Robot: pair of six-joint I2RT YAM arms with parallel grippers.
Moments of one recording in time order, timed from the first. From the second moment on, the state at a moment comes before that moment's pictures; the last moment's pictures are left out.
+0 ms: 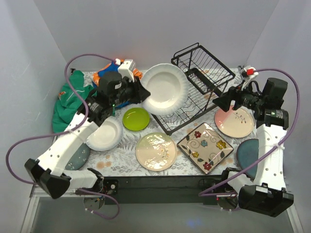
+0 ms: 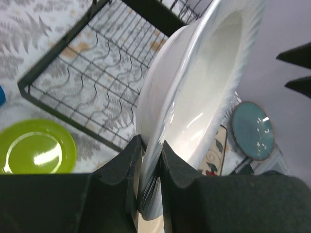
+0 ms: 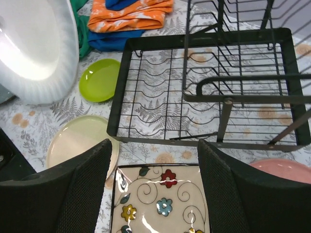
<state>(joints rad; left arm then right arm) -0.60 1.19 1.33 -0.47 0.14 -0.49 -0.19 1.05 1.23 -0.65 -0.94 -0.15</state>
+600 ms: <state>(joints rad) -0.60 1.86 2.08 -0.25 0.11 -0.06 -0.36 0.96 1.07 -0.67 -1.00 -0.24</state>
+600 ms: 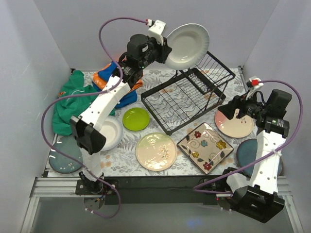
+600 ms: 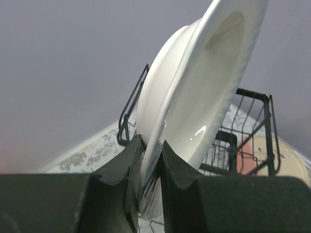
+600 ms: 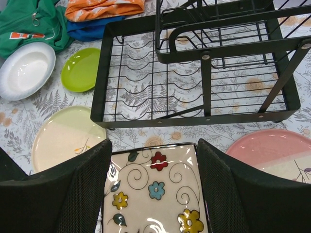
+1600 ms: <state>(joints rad) -0.63 2.31 2.32 0.31 -0.10 0.15 -0.36 0.99 0.98 -0.65 -0.99 -0.26</state>
